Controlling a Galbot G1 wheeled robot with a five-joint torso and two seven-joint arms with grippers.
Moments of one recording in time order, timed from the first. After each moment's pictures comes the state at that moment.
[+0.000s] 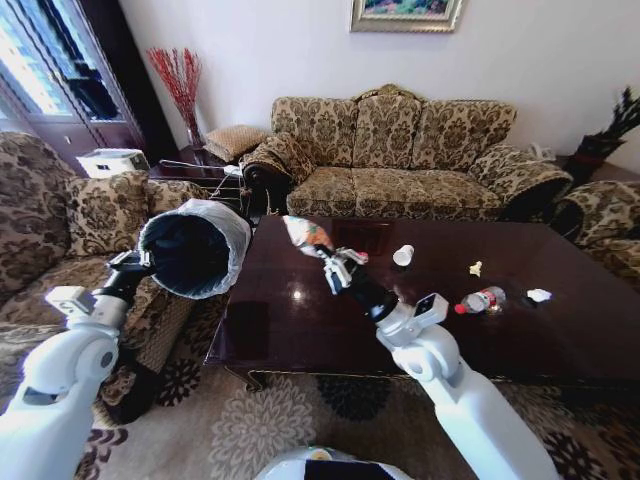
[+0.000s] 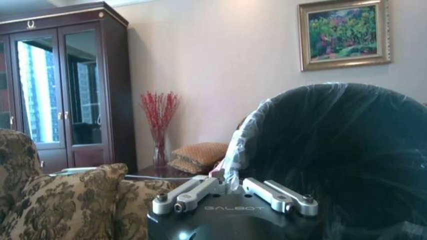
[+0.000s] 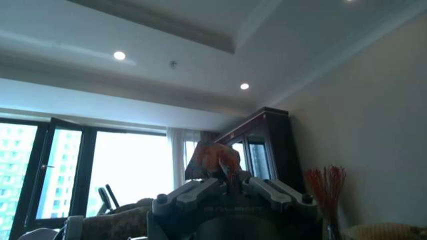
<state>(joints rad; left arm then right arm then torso) 1.45 -0.95 -1.06 -2.13 -0.68 0.21 -0.04 -0.98 1.09 0.07 2.20 0.72 0.05 -0.29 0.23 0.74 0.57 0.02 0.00</state>
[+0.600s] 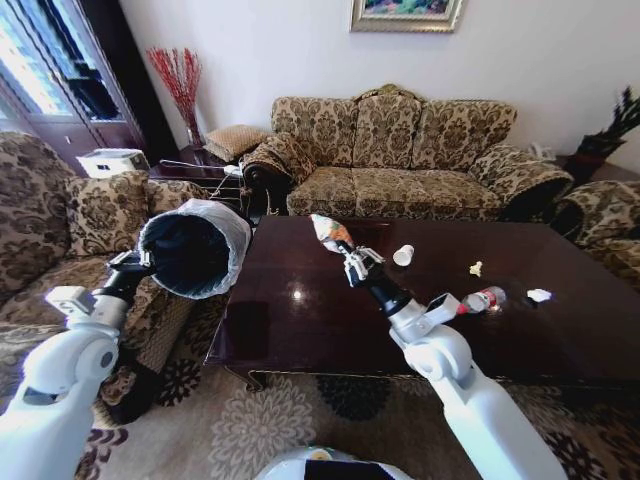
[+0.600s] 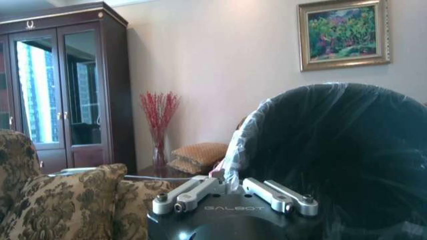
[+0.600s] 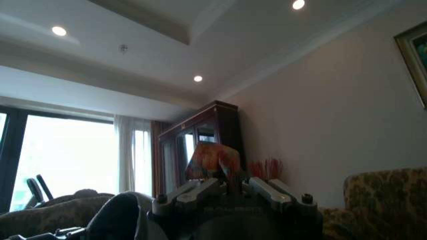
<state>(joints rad) 1.45 -0.95 -1.06 -2.13 -0.68 0.21 -0.04 -1.08 1.06 0.23 2.20 0.71 0.03 -0.21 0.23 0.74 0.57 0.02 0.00</state>
